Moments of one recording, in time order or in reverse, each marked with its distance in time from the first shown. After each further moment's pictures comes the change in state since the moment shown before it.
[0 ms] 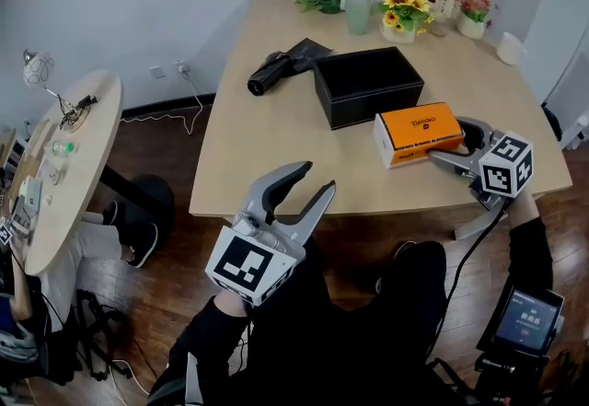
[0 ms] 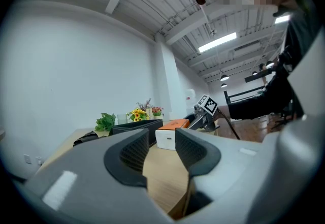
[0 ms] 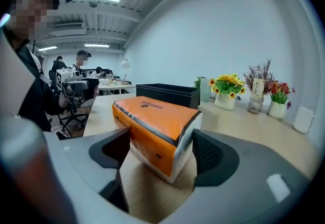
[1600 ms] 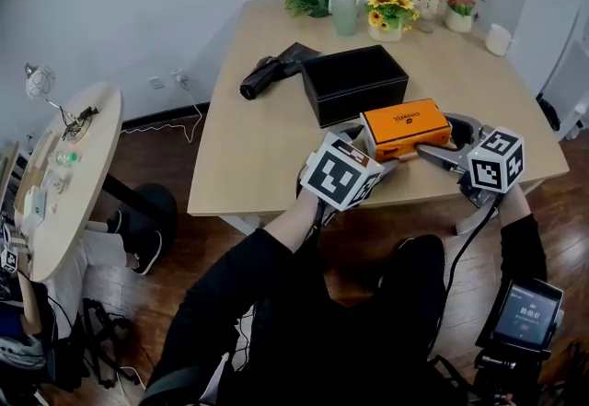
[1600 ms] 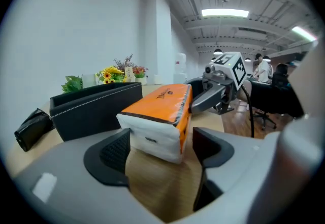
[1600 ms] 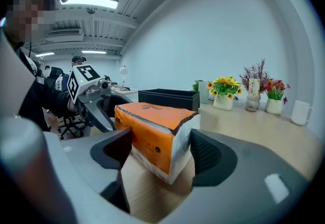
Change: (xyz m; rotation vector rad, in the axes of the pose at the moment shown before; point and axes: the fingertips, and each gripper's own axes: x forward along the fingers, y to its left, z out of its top) left arm 0.161 -0.039 -0.074 -0.042 0.499 -0.202; right arm -0.004 0.004 0.001 0.046 -0.065 -0.009
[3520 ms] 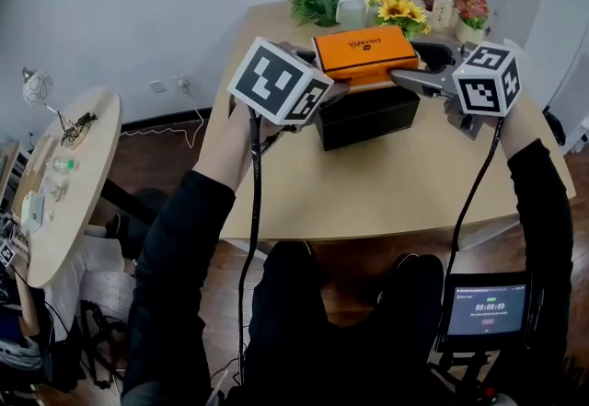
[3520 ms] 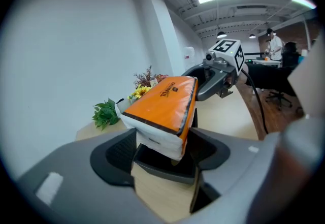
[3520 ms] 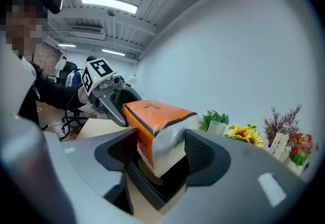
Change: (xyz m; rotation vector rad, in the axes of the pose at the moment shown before) left arm -0.096 0.130 0.106 0.172 0.058 0.163; right arm 0.048 -0.006 0.182 -0.220 -0.093 0.097
